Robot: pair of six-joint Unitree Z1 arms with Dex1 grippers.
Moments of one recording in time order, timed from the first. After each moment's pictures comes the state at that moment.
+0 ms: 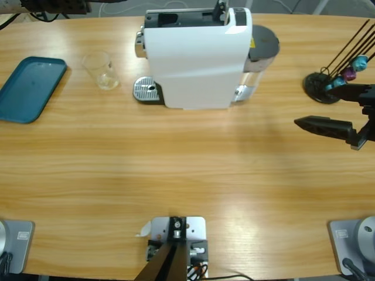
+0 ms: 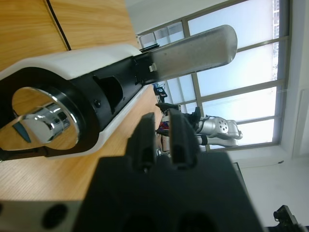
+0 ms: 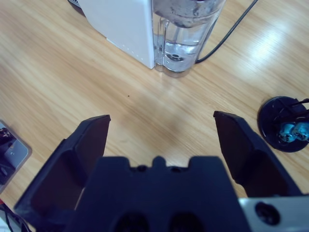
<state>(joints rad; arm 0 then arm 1) -0.39 1.80 -1.01 -0.47 -1.10 -0.97 0.67 1.05 -0.66 0.31 -0.02 0.02</state>
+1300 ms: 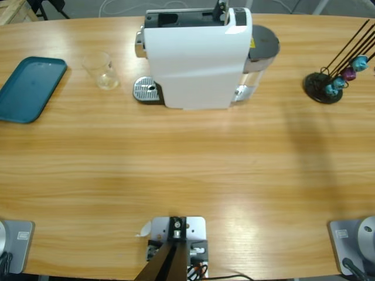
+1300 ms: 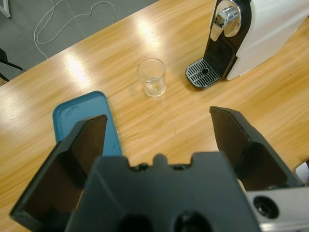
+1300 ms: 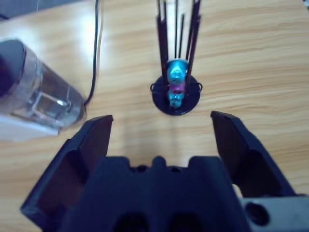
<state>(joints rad) -0.67 0.94 -0.99 0.66 0.12 0.04 0.27 0.97 -0.70 0.37 -0.23 0.32</state>
